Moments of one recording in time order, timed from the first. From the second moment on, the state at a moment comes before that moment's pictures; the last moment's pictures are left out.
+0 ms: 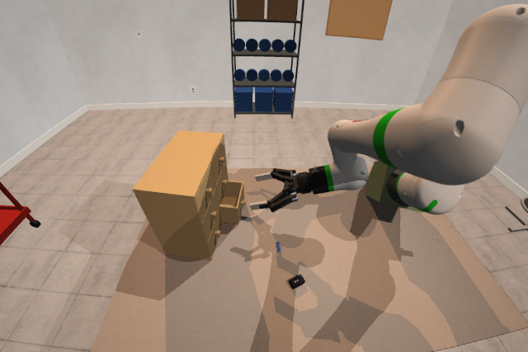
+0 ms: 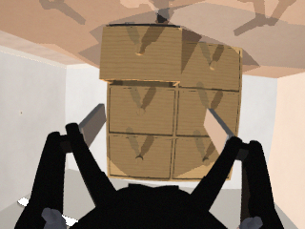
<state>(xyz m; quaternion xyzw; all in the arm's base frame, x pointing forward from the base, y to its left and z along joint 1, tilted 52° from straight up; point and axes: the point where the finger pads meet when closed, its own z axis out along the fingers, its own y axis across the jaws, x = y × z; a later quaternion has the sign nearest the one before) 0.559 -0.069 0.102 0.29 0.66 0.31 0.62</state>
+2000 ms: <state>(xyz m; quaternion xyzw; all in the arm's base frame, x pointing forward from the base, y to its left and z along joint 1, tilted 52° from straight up) 0.461 -0.055 0.089 0.27 0.69 0.32 0.59</state>
